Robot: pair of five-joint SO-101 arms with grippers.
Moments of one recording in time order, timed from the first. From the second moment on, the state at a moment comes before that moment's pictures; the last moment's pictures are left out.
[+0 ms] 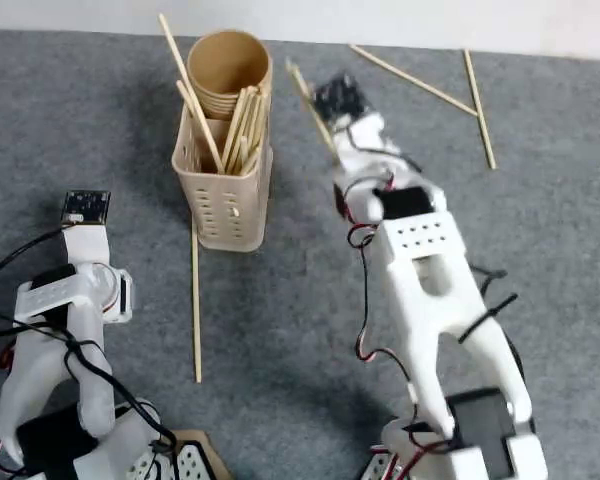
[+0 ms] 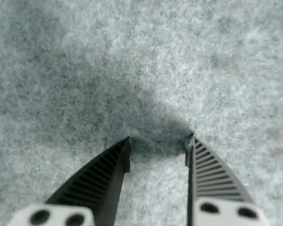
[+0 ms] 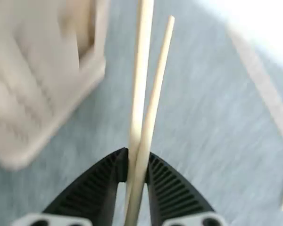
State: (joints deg) left arm -29.4 -18.0 58.2 42.7 -14.1; right arm -20.3 -11.9 17.5 39.3 23.0
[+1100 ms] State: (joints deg) left arm -29.4 -18.1 59.6 40.7 -14.1; right arm -41.6 -13.7 30.5 -10.9 3.7
